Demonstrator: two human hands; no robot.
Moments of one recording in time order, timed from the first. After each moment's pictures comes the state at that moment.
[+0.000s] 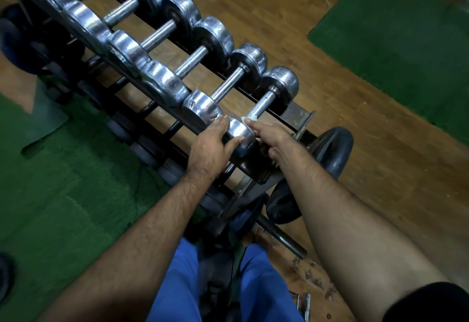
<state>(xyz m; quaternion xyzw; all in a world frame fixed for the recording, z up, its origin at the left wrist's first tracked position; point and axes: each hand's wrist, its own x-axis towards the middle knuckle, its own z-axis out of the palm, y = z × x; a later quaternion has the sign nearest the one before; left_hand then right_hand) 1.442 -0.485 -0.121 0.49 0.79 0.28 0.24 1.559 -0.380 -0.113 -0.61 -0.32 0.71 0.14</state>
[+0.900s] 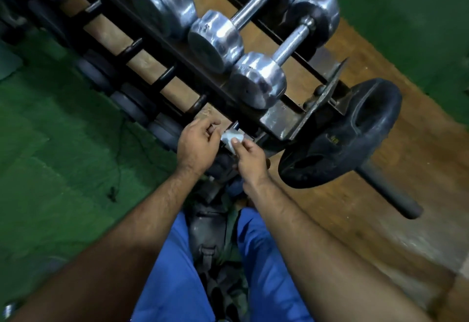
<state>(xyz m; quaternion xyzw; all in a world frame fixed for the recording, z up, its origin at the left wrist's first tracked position) 1.424 -0.574 -0.241 0.41 0.79 0.37 0.28 1.547 -0.547 -0.255 -0.63 -0.34 0.66 0.24</state>
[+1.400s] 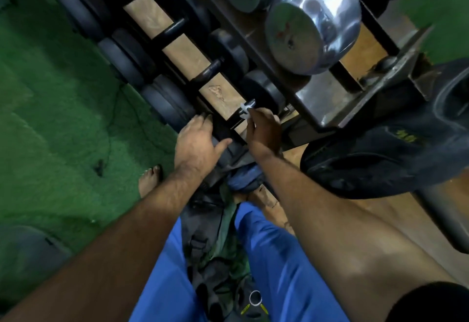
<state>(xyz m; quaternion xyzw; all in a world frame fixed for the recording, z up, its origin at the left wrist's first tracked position) 1.441 -0.608 -0.367 0.45 0.84 0.11 0.28 1.570 -0.497 -0.409 -0.54 -0.81 0.21 0.08</state>
